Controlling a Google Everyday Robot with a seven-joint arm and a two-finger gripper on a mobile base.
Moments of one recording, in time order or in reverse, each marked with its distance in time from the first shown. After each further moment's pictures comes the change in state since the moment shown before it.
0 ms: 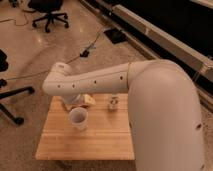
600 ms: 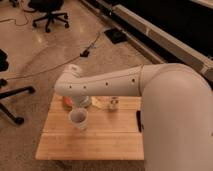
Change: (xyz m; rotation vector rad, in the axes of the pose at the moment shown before) arm -0.015 0.021 0.029 0.034 -0.053 -0.004
